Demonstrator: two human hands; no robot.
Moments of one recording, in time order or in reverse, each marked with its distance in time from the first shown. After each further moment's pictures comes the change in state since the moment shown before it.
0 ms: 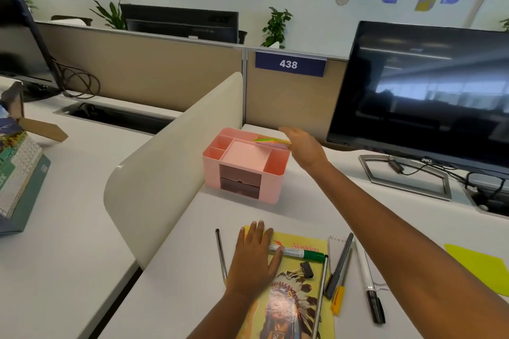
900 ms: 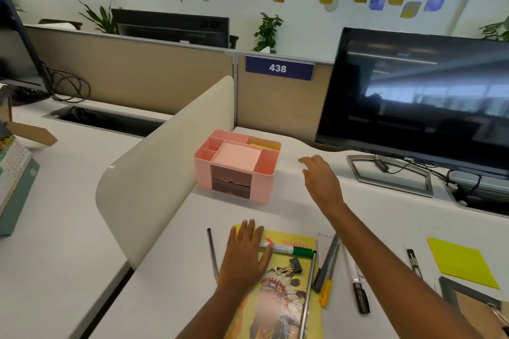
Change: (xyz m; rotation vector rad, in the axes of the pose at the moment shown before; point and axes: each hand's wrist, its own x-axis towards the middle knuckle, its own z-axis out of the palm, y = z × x) left_hand -0.002 0.000 -0.005 -0.114 -0.082 0.023; right_hand -0.080 0.033 0.013 0.065 0.190 0.165
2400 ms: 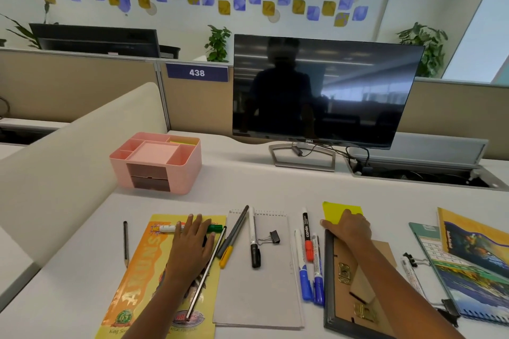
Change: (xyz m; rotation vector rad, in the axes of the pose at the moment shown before) left_hand -0.009 0.074 0.037 0.078 0.289 0.011; right_hand -0.155 0.232 -0.085 -0.194 -0.343 0.782
